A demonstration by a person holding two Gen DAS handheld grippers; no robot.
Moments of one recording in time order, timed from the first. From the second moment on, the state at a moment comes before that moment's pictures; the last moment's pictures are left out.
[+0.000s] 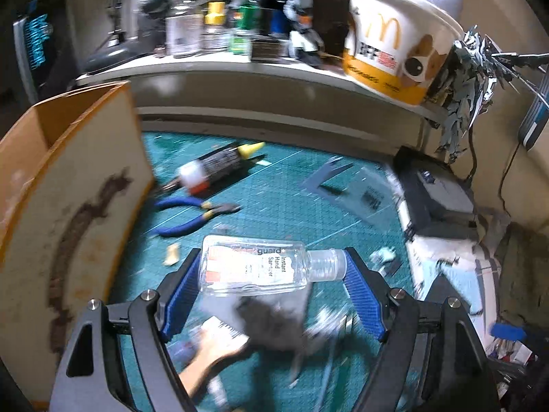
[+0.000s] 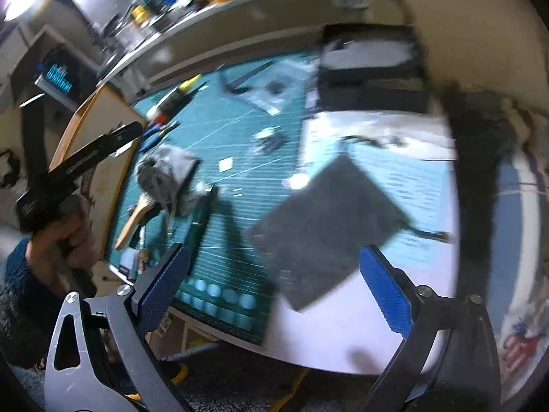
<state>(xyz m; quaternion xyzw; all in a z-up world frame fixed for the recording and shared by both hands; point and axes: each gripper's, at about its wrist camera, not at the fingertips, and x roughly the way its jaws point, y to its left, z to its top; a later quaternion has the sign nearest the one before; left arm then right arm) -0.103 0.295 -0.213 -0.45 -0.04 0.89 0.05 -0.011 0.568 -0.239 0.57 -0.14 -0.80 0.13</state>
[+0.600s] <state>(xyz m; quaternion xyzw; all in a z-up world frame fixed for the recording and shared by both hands) -0.041 0.238 -0.206 -0.47 -0.04 0.88 0.06 -0.059 0.438 -0.308 0.59 -0.06 -0.79 0.14</state>
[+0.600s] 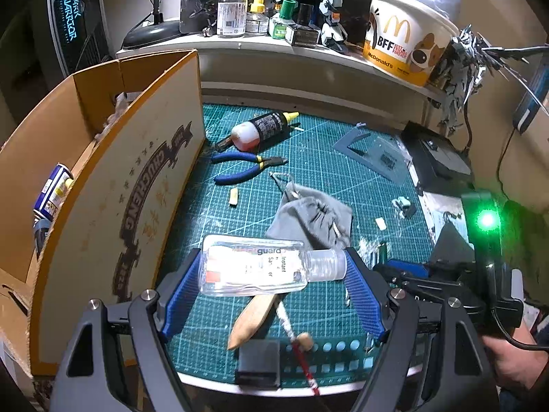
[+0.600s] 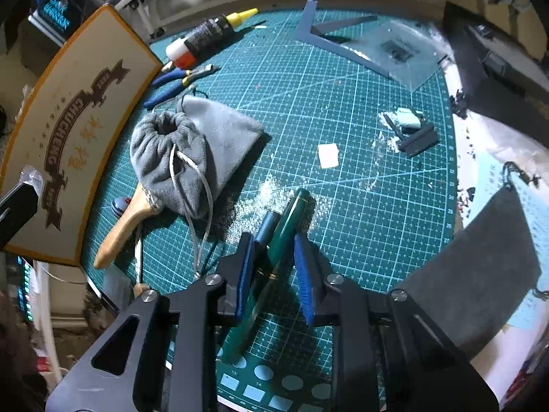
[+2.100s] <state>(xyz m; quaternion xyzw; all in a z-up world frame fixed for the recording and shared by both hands) -0.073 0.190 -0.017 -0.35 -0.02 0.93 0.08 -0.050 0.408 -0.005 0.33 -0.04 -0.94 0.09</state>
